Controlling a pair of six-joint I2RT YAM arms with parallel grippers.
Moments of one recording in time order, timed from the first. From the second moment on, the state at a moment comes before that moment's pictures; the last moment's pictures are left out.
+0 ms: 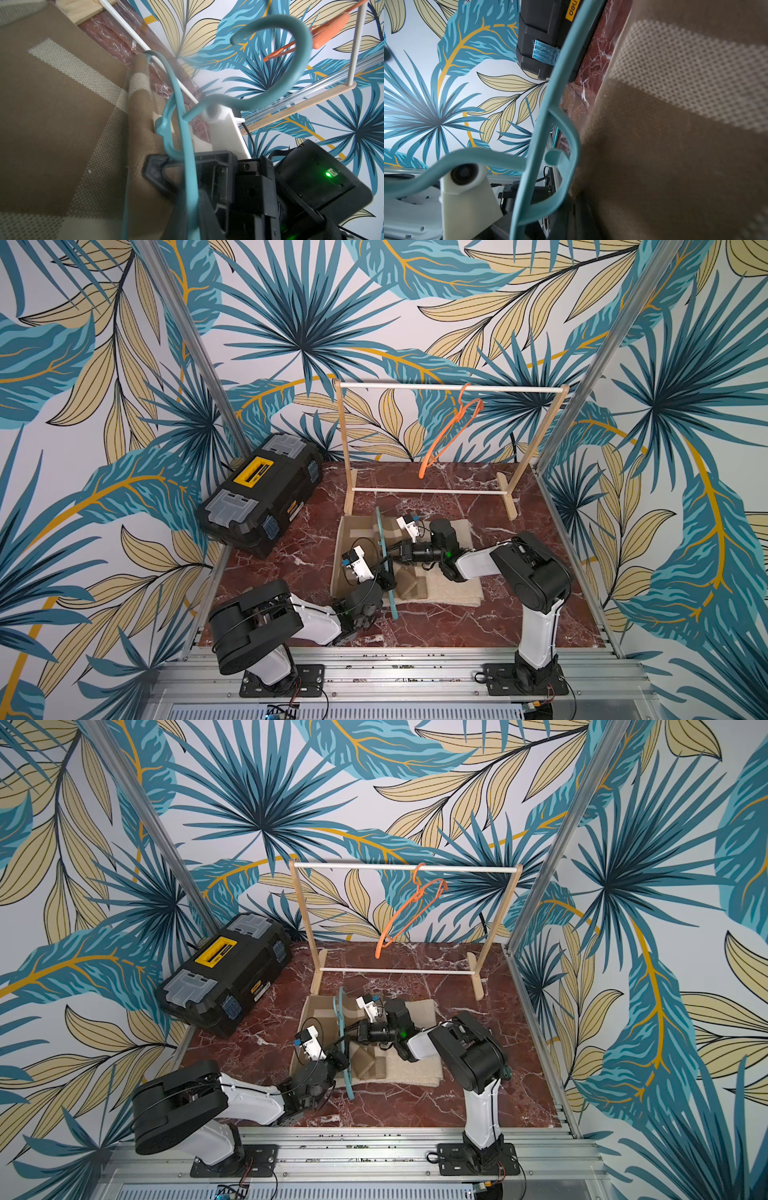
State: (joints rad) left arm -1.02 1.57 0.35 1.00 -0.63 -1.11; right arm 0.73 1.99 0.86 0.81 -0.85 0.97
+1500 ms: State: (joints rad) left arm -0.99 1.71 0.41 1.11 -0.49 -1.09; right arm 0.68 1.62 1.01 -0.07 -0.52 0.52
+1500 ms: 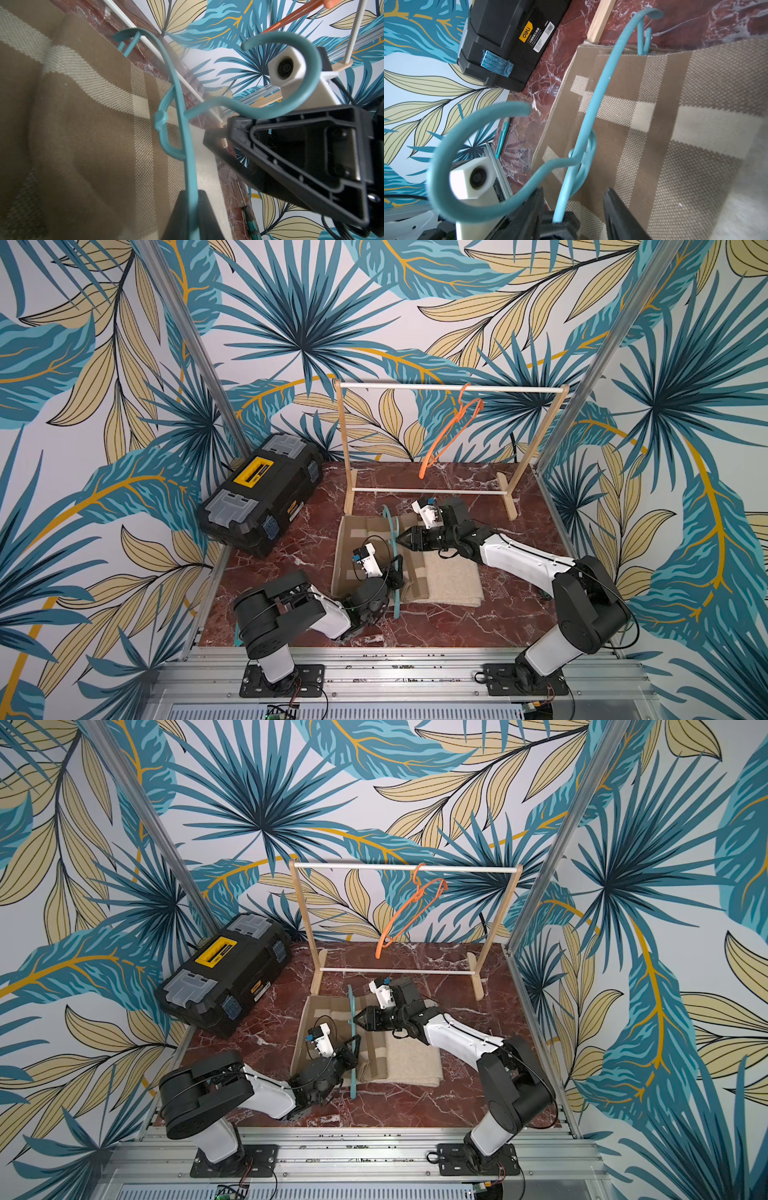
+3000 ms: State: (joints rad) left arm -0.82 1.17 0.53 0.11 -0.30 -1.12; right arm 0.77 1.72 1.12 -0.22 -0.36 0.52
